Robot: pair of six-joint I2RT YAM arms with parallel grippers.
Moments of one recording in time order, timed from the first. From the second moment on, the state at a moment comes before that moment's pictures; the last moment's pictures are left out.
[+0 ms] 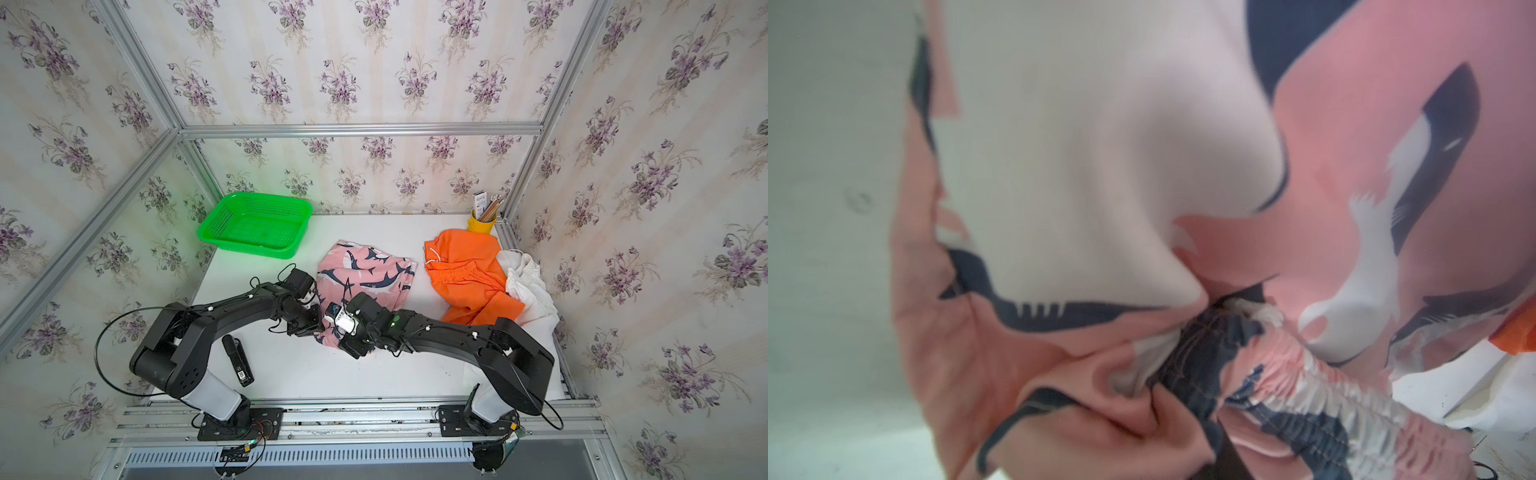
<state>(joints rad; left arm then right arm) -0.41 1.61 0.86 -0.62 0.28 -0.65 1.05 1.58 0.88 -0.18 -0.12 -0.17</state>
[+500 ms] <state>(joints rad) -0.36 1.59 0.89 -0.66 0.32 -0.63 1.15 1.74 0.81 0.04 -0.04 -0.17</state>
